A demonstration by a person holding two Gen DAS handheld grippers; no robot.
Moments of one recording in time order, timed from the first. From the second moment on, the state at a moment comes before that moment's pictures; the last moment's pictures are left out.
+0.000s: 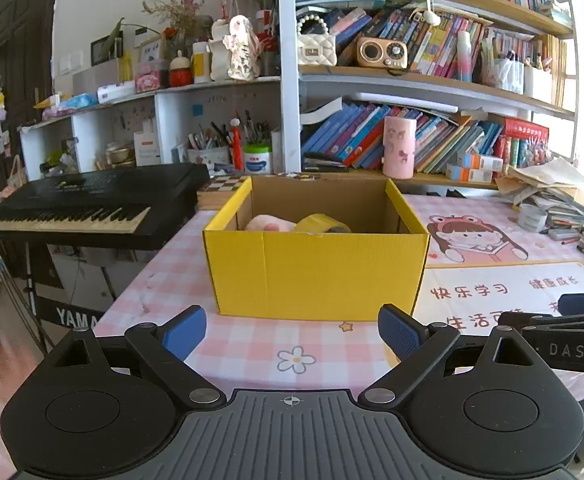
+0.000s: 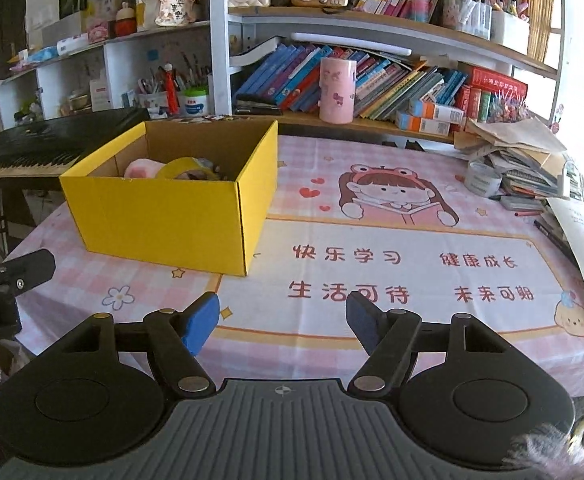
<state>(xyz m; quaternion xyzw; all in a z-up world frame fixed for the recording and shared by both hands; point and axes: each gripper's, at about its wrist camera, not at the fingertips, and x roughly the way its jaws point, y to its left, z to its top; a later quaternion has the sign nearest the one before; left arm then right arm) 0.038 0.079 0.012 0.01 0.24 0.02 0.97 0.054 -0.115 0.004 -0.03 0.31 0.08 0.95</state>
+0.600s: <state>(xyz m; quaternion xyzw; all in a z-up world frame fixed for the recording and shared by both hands) 0.041 0.036 0.002 0.04 0.26 -0.03 0.96 0.055 -0.147 -0.003 -0.01 0.32 0.05 0.95</state>
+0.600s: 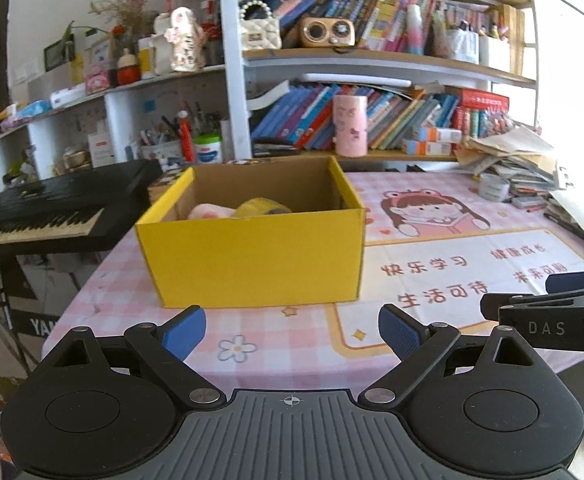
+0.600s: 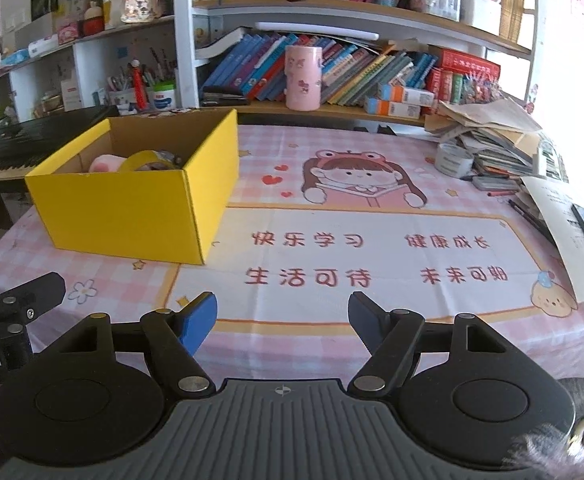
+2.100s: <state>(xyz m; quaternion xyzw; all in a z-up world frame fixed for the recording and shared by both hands) 0.031 0.020 -0.013 0.06 0.31 0.00 0.95 0.023 -0.193 -0.023 0.01 0.36 0.00 0.93</state>
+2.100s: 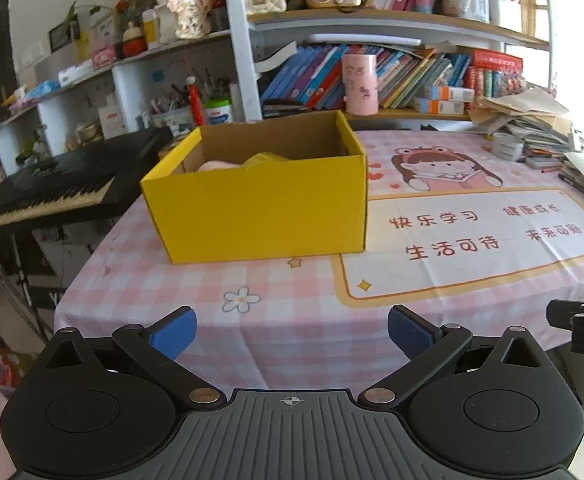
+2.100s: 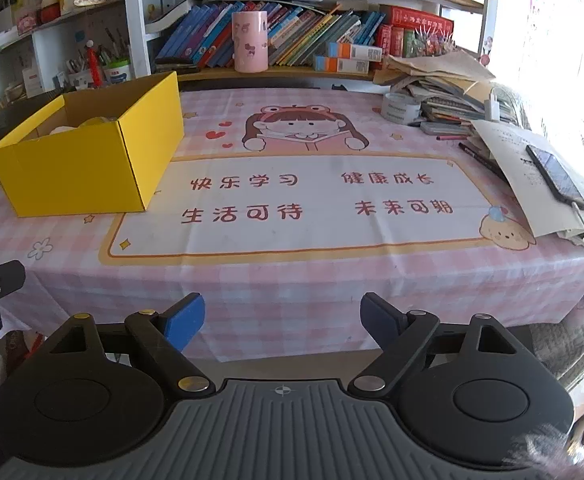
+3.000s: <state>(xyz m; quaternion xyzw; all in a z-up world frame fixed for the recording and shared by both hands) 0.034 0.020 -0.019 0.07 0.33 -0.03 0.94 0.022 -0.187 -0.022 -0.01 0.38 -0.01 0.93</state>
